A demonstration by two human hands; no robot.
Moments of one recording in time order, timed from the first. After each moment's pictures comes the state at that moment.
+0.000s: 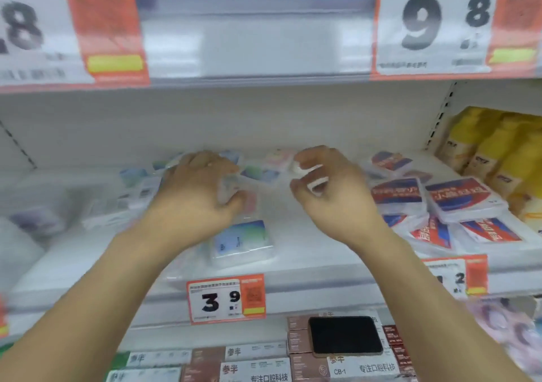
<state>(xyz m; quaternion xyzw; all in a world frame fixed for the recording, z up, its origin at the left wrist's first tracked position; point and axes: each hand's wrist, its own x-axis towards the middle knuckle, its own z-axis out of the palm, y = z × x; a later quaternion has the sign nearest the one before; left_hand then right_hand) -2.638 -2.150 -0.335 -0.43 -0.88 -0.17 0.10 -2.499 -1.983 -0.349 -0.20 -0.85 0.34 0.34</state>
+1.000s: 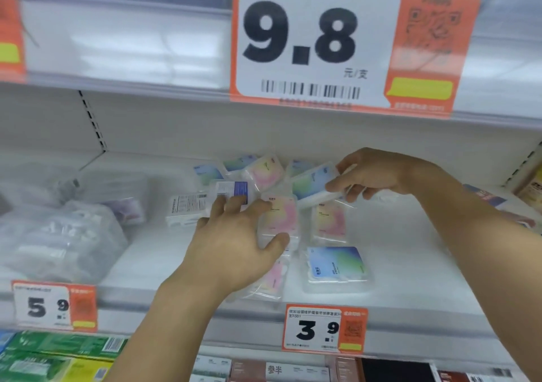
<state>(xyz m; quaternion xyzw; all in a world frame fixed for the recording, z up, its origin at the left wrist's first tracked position) -2.682 -2.227 -0.369 -0.36 -0.92 -0.18 -0.04 -2.632 -1.965 -0.301 -0.27 -0.90 0.35 -0.08</state>
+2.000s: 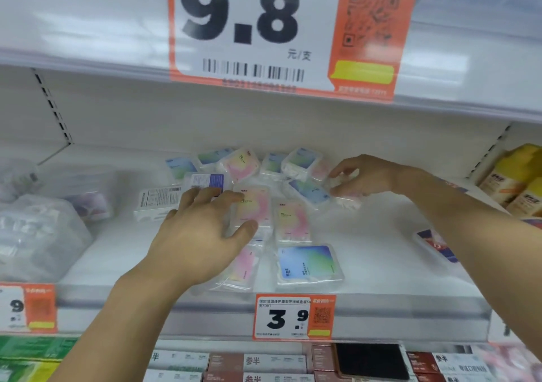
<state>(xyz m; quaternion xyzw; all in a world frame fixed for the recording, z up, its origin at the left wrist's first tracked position) -2.682 -2.228 -0.367 -0.36 -0.91 -0.22 -0.02 -2.612 -1.901 -0.342 -0.29 -0.92 0.26 -0.06</state>
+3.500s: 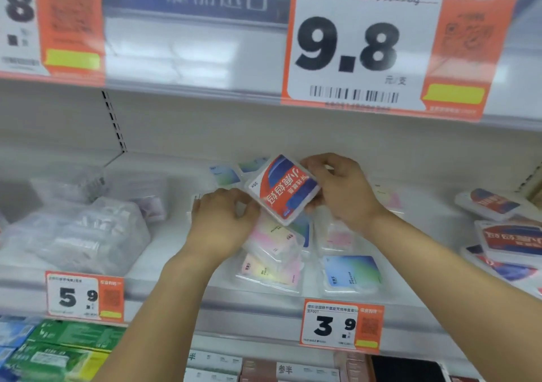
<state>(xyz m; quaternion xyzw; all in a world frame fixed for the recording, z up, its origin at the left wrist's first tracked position) -2.726 -2.242 -0.378 -0.25 -0.89 -0.38 -0.04 -2.647 -2.061 -0.342 -0.18 -0.75 0.60 0.24</state>
